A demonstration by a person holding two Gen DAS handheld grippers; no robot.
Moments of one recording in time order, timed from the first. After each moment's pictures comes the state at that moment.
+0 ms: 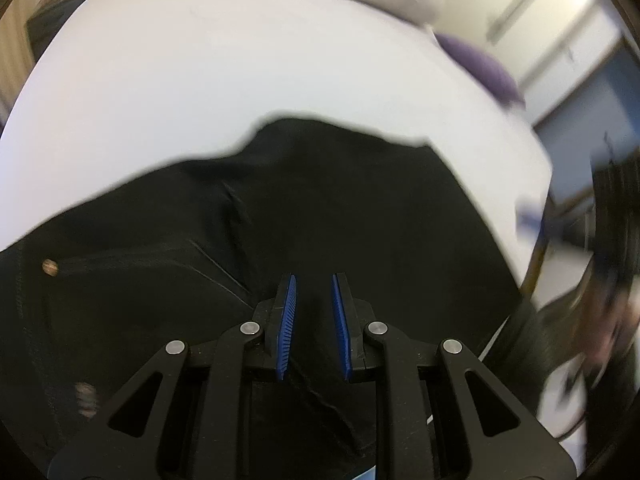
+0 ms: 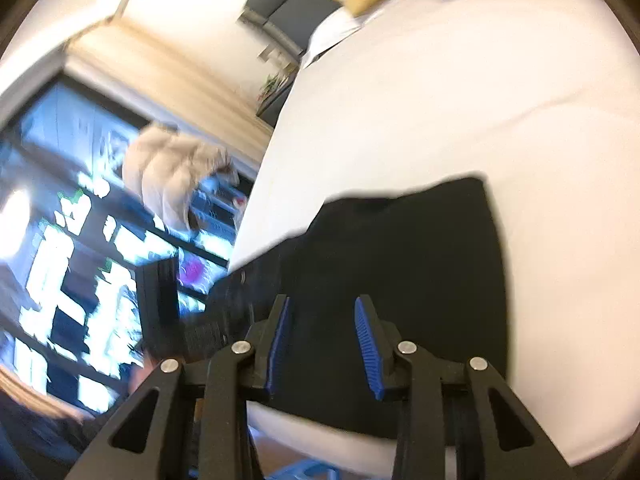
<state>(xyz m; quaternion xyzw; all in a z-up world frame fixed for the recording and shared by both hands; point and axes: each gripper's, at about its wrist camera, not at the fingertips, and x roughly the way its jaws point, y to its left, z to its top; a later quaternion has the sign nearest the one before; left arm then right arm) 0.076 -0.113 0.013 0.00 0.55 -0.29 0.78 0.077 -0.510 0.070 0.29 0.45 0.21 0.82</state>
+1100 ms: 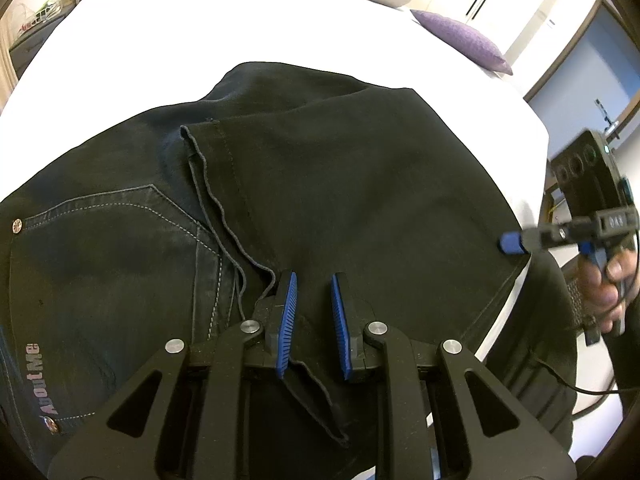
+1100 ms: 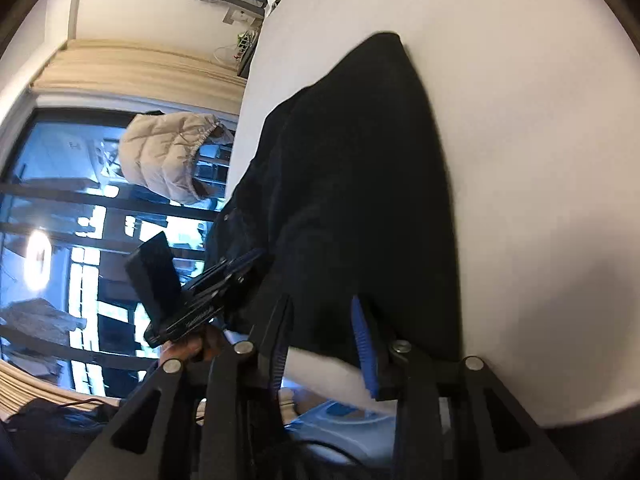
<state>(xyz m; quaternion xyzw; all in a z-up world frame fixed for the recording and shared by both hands) 0.048 -0.086 -0.005 0.03 0.53 -0.31 0.79 0.023 -0.539 -0.023 0.37 0.54 0.25 0.71</state>
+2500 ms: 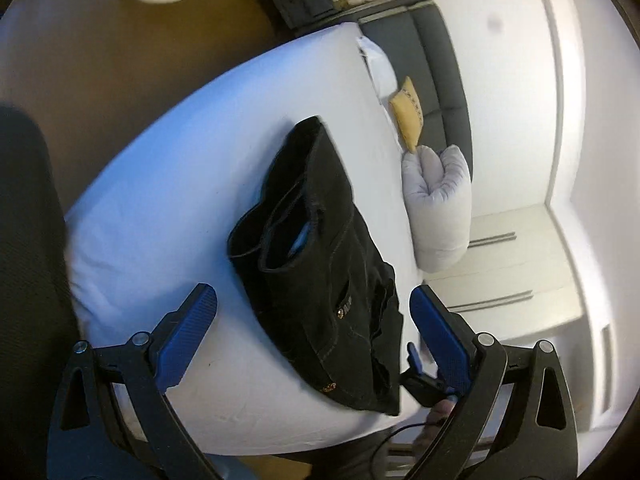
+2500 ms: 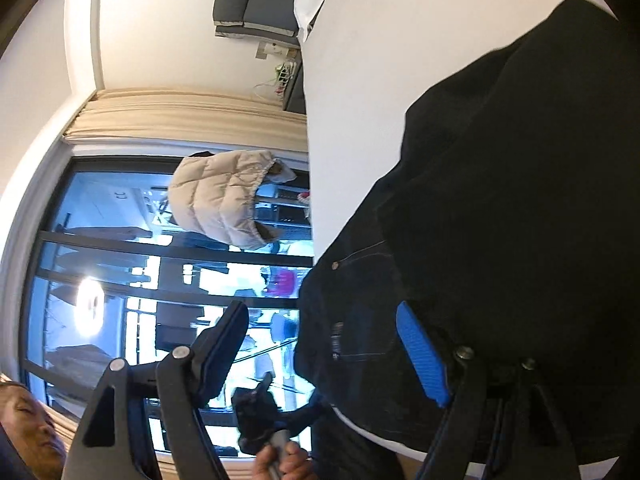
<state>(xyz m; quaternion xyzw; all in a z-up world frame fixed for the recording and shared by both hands) -0.049 0.257 -0.047 -0.54 0.38 -0.13 0.74 0.097 -0.397 0.004 0.48 0.46 0.28 0.69</state>
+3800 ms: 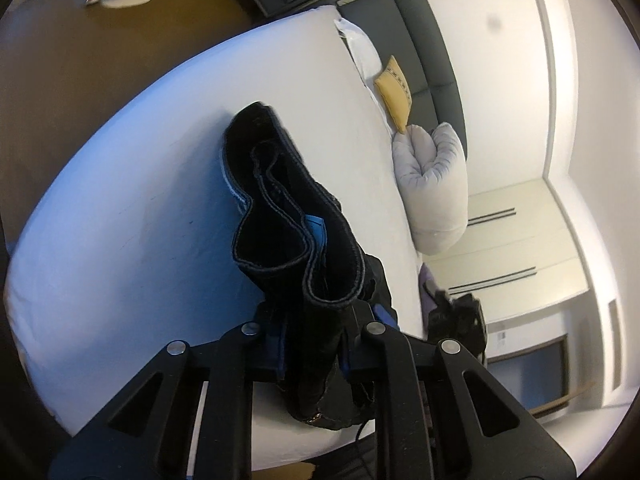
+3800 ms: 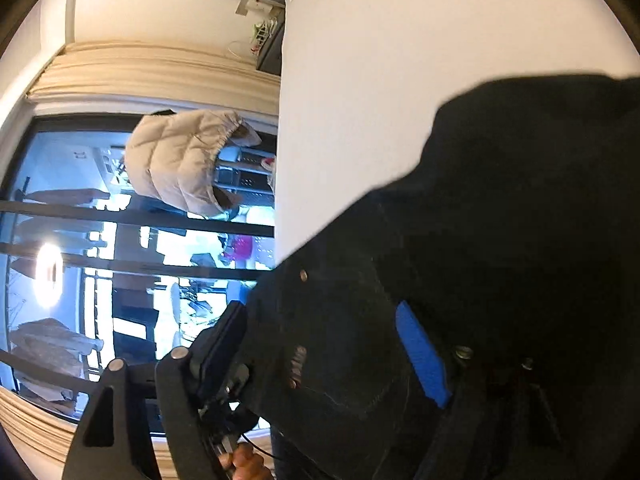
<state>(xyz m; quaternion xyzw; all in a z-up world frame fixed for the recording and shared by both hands) 0.027 0.190 -0.017 -0.49 0.40 -0.16 0.76 0.176 -0.345 -0.008 0.40 0.54 0.26 0.69</state>
